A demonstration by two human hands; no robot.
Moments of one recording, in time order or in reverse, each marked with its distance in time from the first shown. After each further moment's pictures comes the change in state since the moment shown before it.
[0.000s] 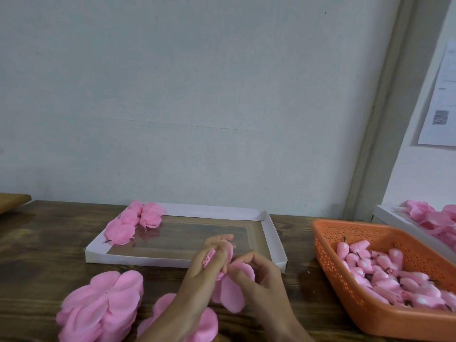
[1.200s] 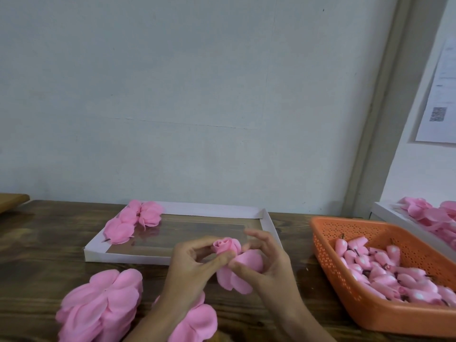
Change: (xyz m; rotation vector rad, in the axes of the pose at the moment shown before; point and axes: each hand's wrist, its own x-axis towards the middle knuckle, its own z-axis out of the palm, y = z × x) left_hand 0.005 0.015 -0.014 0.166 -0.020 0.299; right_hand 0.005 -0.018 -0.014 -0.046 0.090 -0.011
